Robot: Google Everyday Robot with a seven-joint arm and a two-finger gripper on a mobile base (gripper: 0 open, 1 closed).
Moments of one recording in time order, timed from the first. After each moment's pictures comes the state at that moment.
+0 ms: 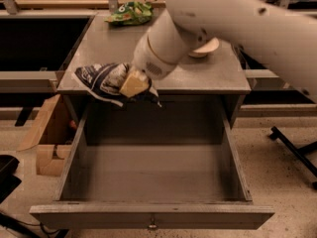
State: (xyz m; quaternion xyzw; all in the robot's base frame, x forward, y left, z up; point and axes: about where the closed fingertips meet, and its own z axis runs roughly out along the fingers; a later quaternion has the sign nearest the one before) arm 0.560 0.058 0.911 -0.62 0.71 0.10 0.32
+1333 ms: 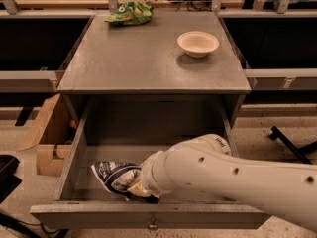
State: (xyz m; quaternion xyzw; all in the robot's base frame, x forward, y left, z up) arm 0.428 0.049 0.674 -0.54 0.78 0.14 0.28
